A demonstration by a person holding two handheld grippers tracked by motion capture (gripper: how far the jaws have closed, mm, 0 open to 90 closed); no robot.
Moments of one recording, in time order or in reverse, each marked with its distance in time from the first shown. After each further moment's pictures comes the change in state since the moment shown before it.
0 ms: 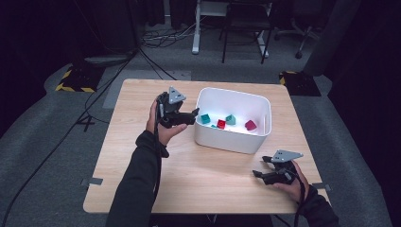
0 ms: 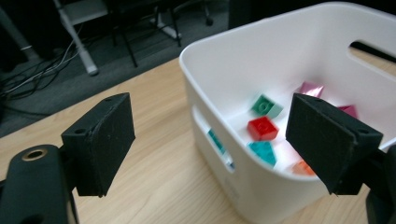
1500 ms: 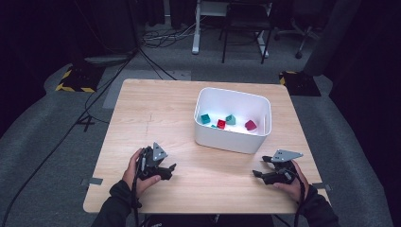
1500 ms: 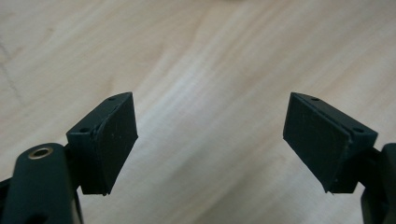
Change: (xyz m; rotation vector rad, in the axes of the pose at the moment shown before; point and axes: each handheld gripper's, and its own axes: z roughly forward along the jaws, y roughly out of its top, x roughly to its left) left arm -0.030 -0.157 -0.039 0.298 -0.075 0.071; right arm -0.001 0.000 0.000 0.000 0.005 0.001
